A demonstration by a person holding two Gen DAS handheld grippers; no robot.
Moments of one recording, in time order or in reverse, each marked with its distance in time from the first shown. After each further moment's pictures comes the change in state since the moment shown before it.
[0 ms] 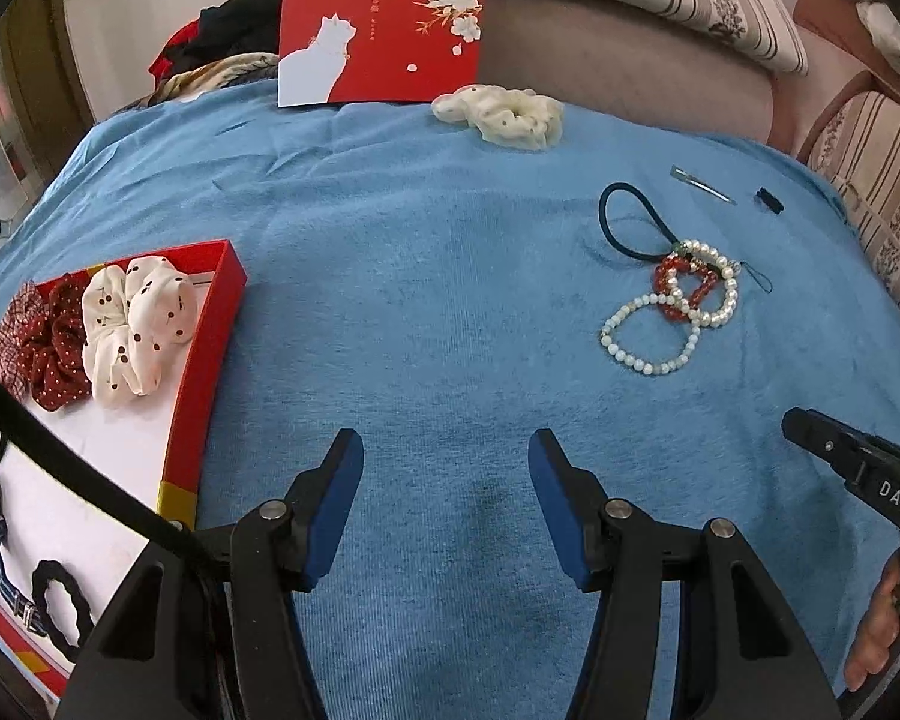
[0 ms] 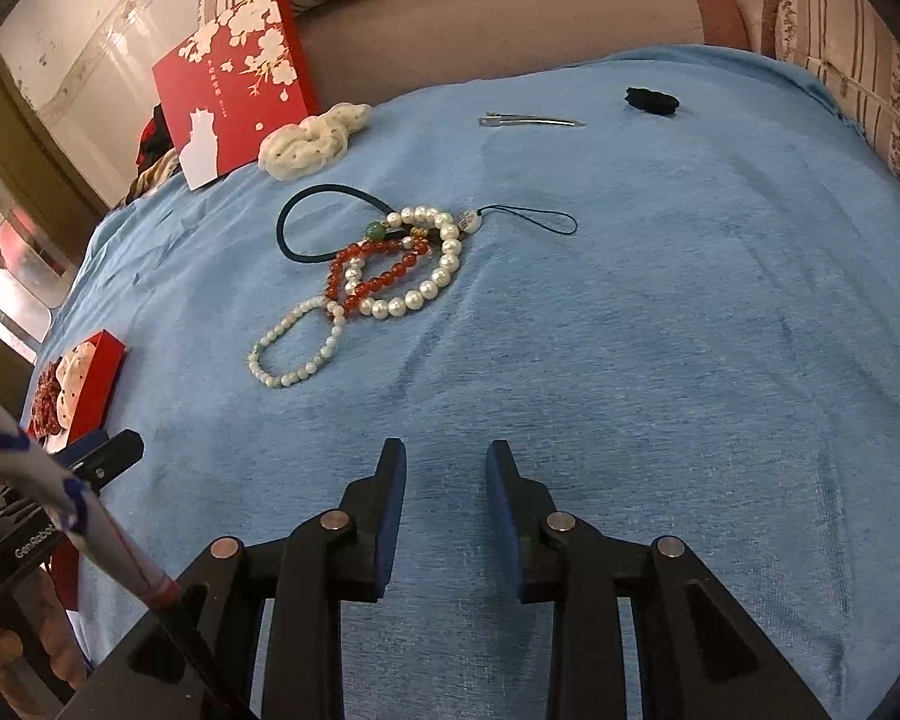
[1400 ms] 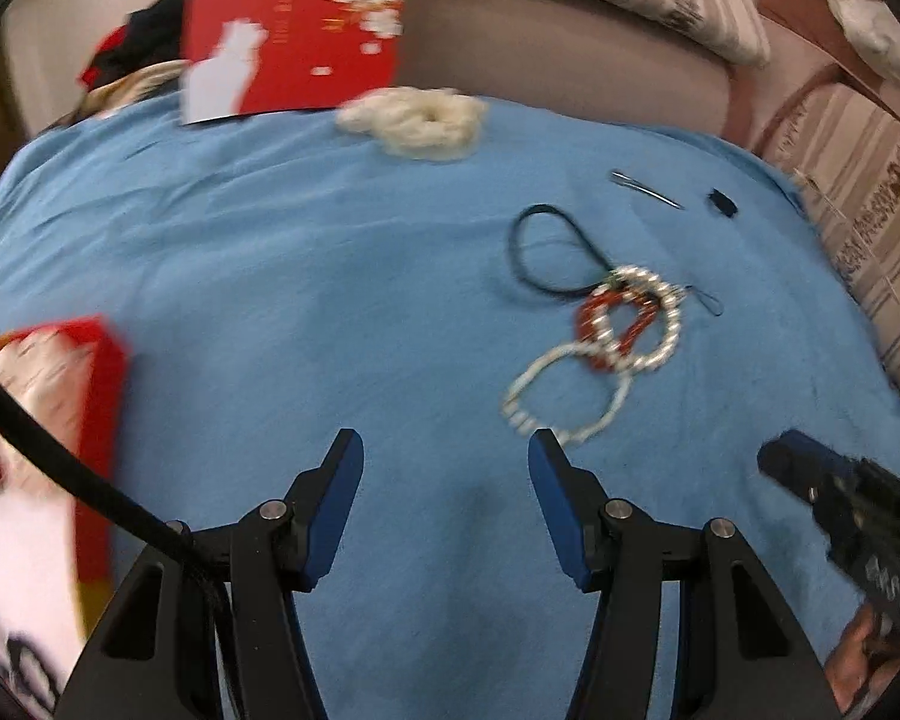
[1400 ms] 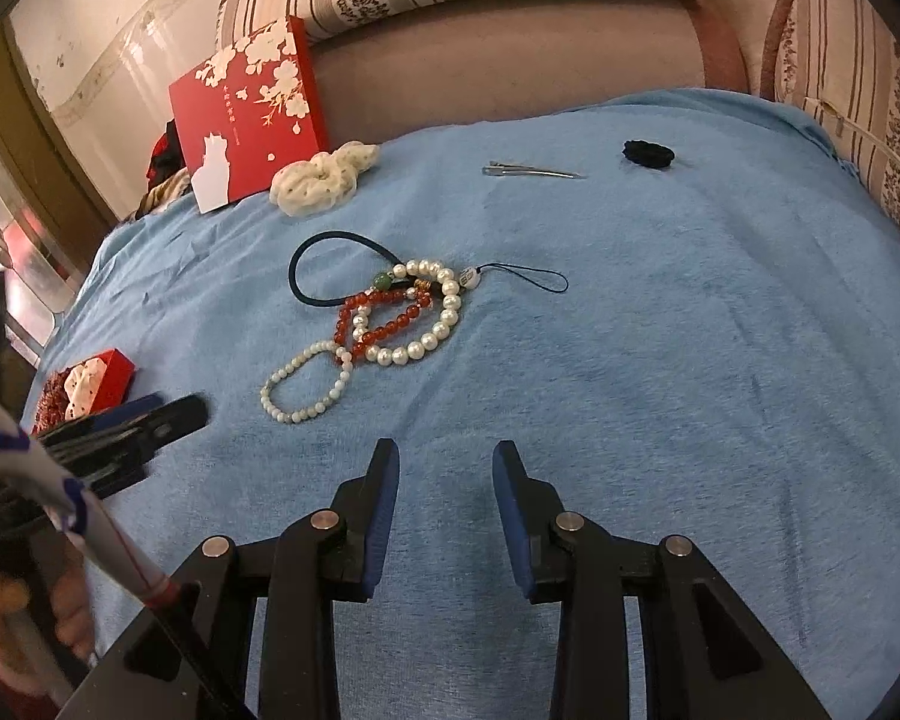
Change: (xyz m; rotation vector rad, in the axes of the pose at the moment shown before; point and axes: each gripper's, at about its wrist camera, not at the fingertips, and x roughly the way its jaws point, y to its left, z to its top) left arm 0.033 -0.040 0.042 0.061 0.036 -0.153; right arm -0.020 -0.004 0.014 -0.030 -0.071 -0.003
